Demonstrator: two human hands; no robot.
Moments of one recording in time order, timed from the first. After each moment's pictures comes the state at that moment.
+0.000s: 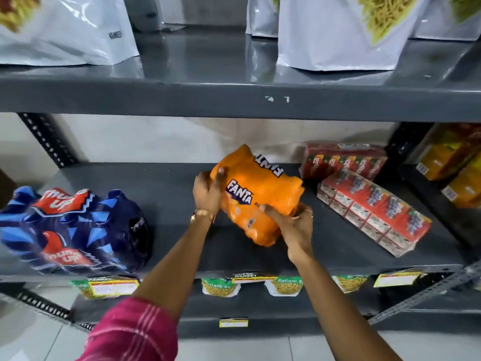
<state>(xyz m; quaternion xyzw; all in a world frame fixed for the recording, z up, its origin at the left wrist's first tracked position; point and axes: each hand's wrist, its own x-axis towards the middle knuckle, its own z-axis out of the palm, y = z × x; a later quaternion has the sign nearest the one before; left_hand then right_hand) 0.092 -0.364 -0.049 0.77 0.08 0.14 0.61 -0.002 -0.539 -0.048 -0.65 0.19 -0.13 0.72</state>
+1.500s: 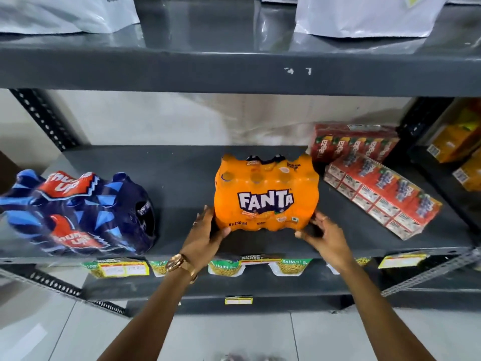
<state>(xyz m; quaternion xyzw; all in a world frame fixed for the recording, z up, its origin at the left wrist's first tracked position) -0.017 -0.314 -0.102 0.90 -0.08 -0.03 0.43 -0.046 -0.609 -0.089 -0.85 0.02 0.00 0.53</state>
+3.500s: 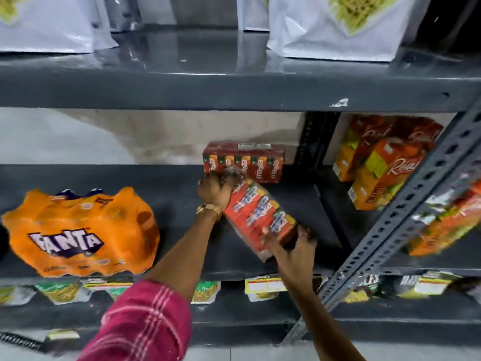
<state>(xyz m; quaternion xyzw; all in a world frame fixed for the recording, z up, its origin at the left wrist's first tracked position) 0.102 -0.681 -0.062 0.88 0.06 0.09 0.46 -0.074 -0.839 -0.071 -0.80 0.17 -0.17 0.55</state>
